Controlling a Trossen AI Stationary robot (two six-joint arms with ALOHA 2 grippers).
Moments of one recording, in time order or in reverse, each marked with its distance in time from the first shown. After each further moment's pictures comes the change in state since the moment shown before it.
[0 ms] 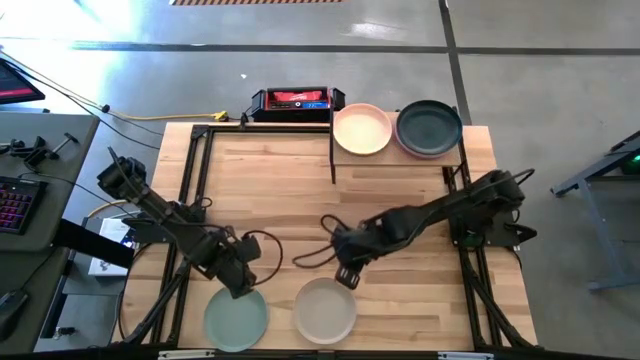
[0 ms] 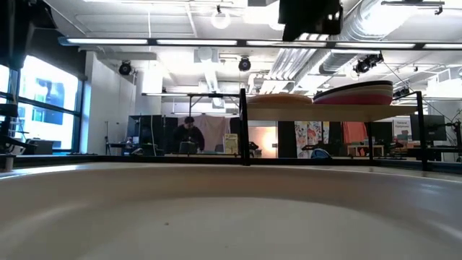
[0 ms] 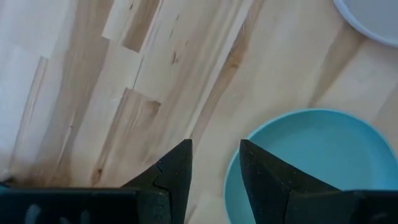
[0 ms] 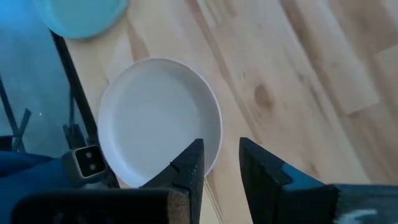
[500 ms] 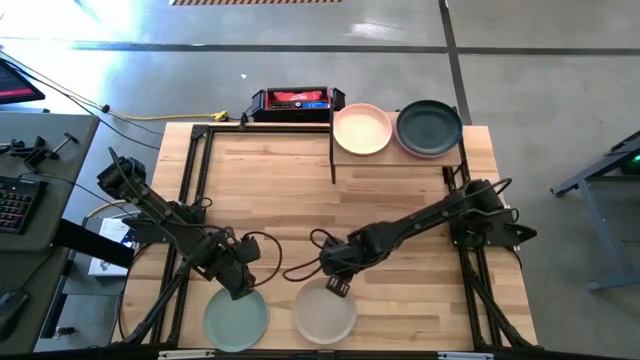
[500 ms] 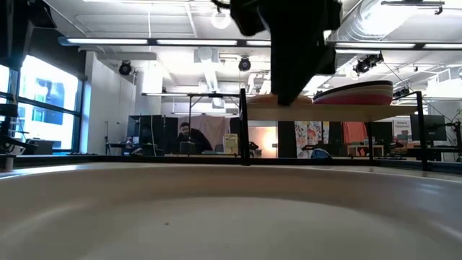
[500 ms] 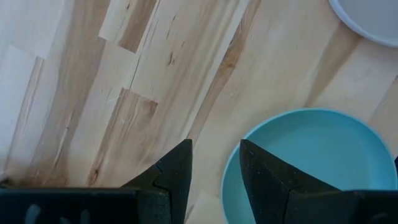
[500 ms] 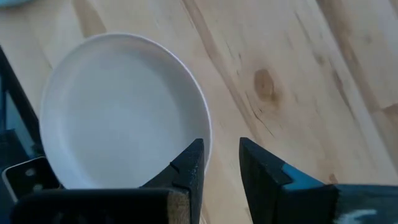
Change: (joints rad) left arm -0.006 0.000 0.000 0.008 0.000 -0.002; right arm 0.009 0.168 0.000 0.045 -0.020 0.016
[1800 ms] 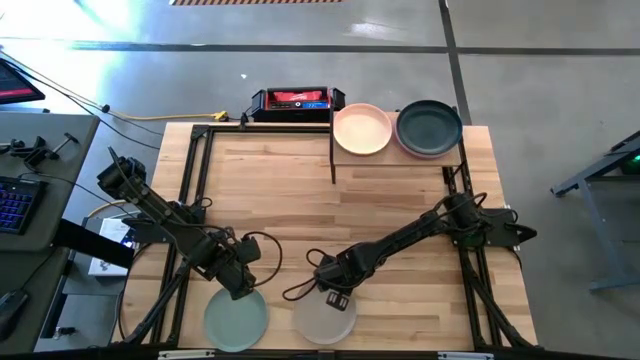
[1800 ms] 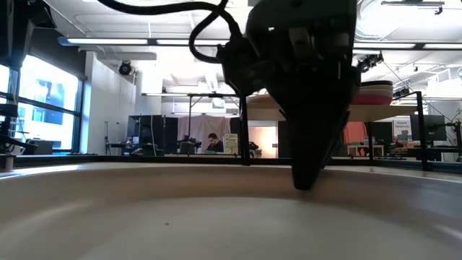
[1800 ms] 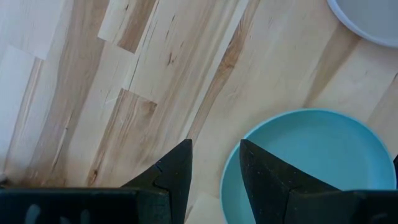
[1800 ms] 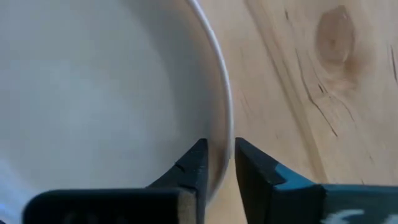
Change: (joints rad) left arm 0.000 0.000 0.001 0.003 0.000 0.000; right arm 0.040 0.182 -0.001 0.059 -0.069 -0.018
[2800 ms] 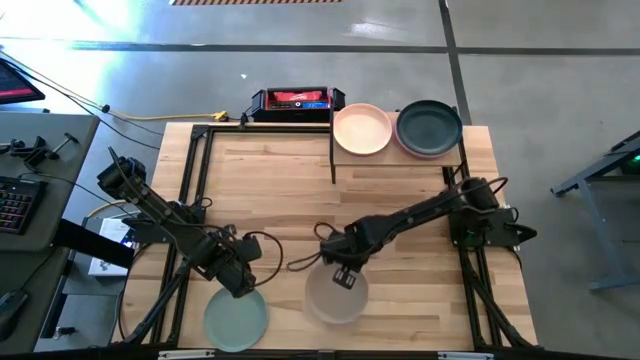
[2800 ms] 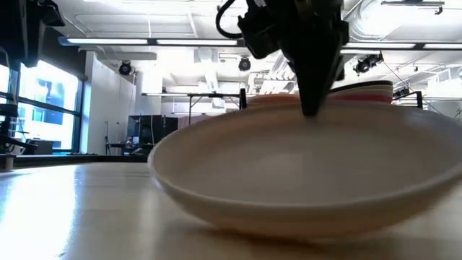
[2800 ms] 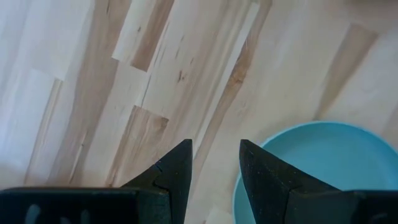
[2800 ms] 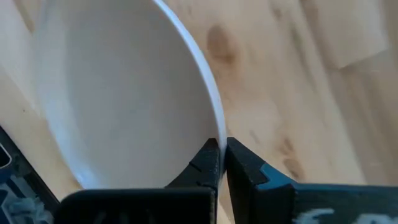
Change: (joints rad) left arm 0.003 0.000 0.000 -0.003 -0.067 0.039; right arm -0.110 -0.184 0.000 -0.225 -0.019 -0.048
